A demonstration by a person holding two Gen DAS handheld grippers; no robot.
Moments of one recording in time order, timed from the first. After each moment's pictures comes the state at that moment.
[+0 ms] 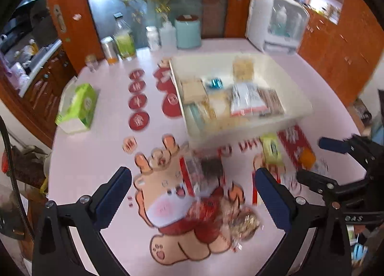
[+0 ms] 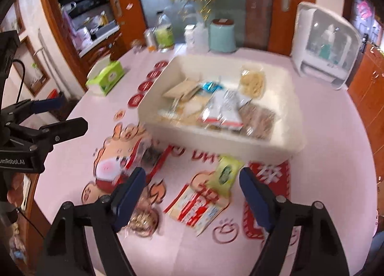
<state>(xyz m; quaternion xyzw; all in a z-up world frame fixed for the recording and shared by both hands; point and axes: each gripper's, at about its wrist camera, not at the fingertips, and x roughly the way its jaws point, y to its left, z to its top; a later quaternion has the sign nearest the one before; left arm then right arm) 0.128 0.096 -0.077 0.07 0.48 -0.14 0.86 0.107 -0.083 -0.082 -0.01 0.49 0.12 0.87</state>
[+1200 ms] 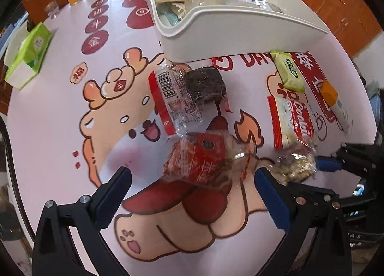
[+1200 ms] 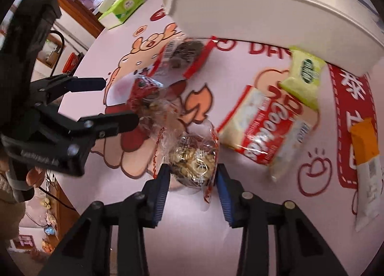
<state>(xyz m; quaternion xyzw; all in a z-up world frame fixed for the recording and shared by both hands) 0.137 0.081 -0.212 0.08 0.61 -0.17 0.77 0.076 -0.052 -0.205 0.05 0.61 0.19 0.76</state>
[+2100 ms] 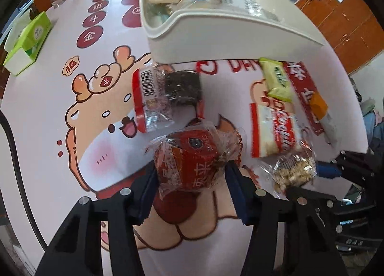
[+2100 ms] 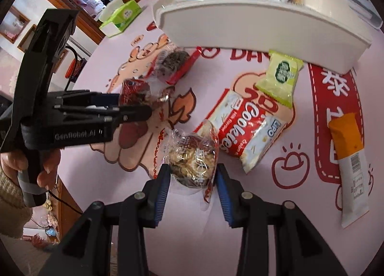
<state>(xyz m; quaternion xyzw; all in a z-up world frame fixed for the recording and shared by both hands) 0.122 0.065 -0.202 0.03 0.61 -0.17 0.77 0.070 -0.078 -0.186 0.06 0.60 0.20 0.77</state>
